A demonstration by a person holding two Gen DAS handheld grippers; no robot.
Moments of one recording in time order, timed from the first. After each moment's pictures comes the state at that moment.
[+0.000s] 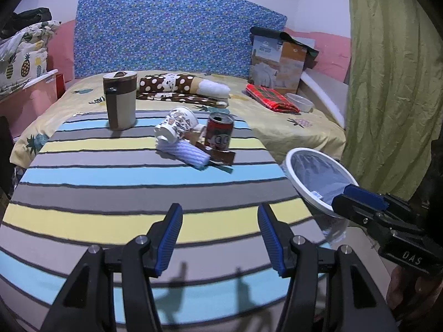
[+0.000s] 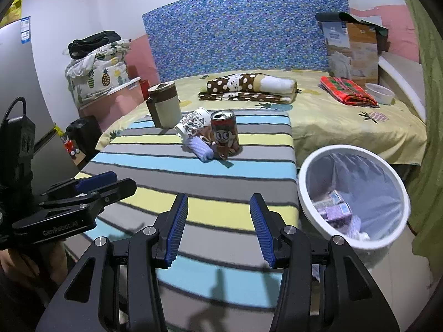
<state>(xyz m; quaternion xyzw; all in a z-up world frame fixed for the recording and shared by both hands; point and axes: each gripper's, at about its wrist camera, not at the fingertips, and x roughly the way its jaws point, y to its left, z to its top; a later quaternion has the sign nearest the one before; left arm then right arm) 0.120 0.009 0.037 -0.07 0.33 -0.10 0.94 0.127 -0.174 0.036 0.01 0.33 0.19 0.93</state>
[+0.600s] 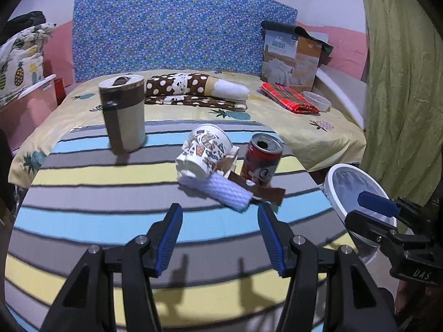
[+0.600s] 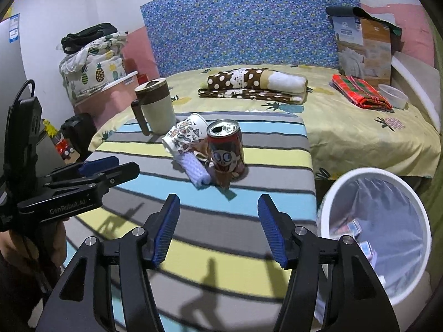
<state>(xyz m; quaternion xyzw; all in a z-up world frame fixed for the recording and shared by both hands) 0.219 0.040 0.028 -0.04 0.34 -0.09 0.93 0.190 -0.154 0.029 0.00 0.35 0.20 0.92</state>
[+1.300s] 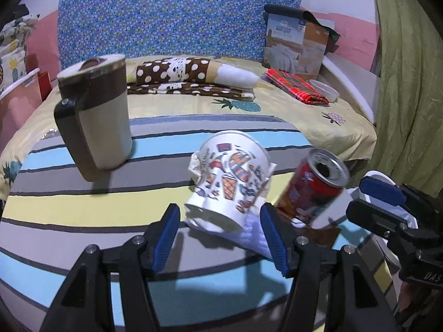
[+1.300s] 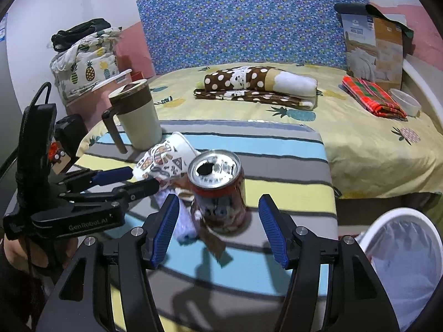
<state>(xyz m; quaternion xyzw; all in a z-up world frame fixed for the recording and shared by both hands) 0.317 0.055 -0.006 -0.04 0.38 -0.10 0.92 0.258 -0.138 0.019 -0.01 0.35 0.20 0.91</state>
